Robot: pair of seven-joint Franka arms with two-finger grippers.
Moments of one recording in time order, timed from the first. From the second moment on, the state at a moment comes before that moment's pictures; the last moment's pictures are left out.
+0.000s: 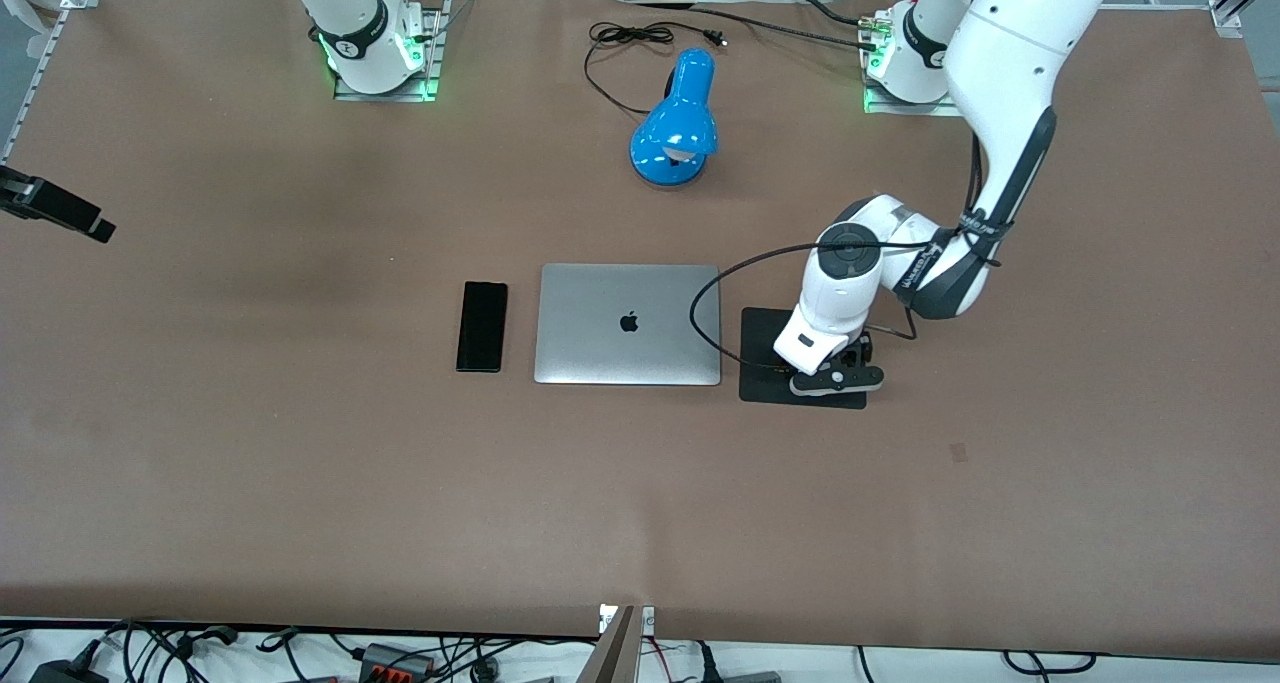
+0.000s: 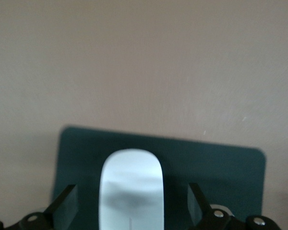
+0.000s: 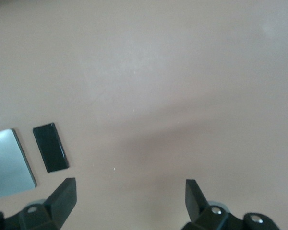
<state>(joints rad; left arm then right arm) -0.18 0.58 -0.23 -1.85 0.50 2.49 -0.80 -0.13 0.07 0.03 -1.53 0.00 1.56 0.19</state>
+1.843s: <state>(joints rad) 0.11 0.23 -0.22 -1.32 0.04 1.48 -0.10 -0.11 0.09 0.03 -1.52 -0.02 1.53 0.00</state>
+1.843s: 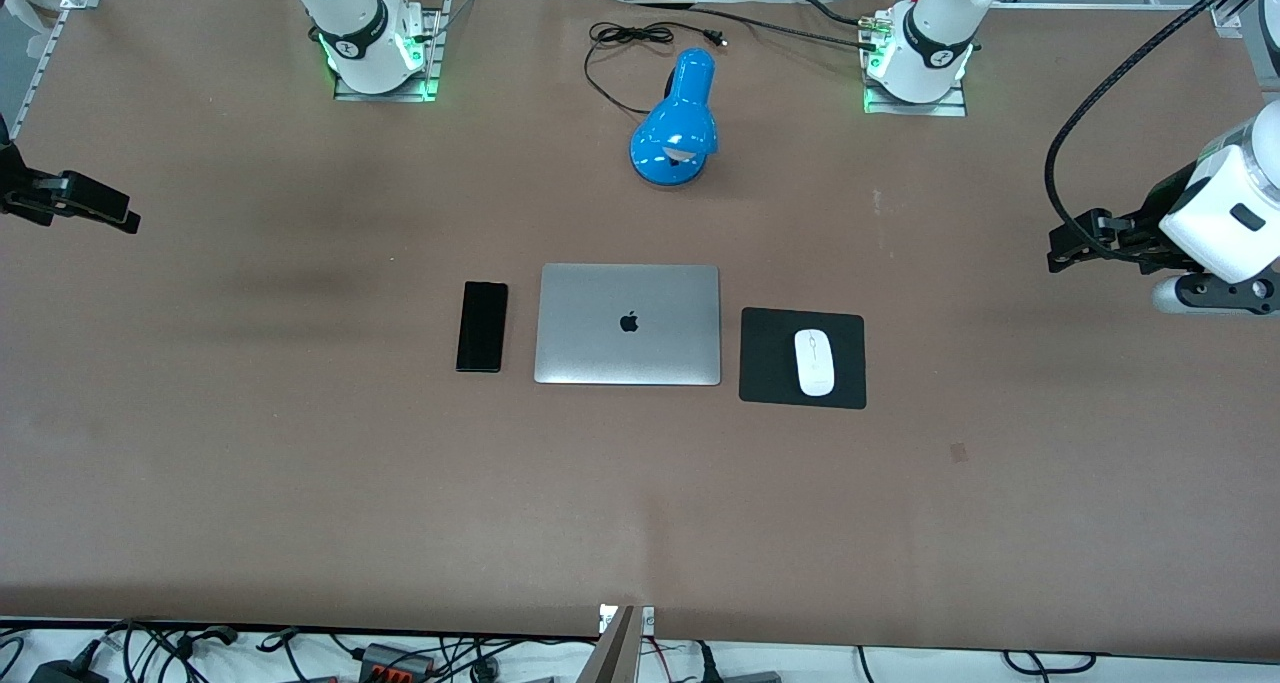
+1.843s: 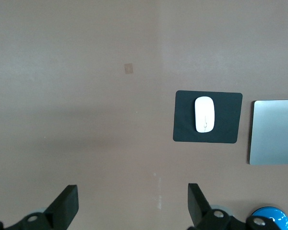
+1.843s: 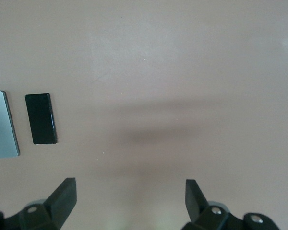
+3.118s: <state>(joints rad) -0.02 0.02 -0.06 -1.61 0.03 1.63 -0.02 -0.11 0.10 0.03 -1.52 -0.02 1.55 0.00</state>
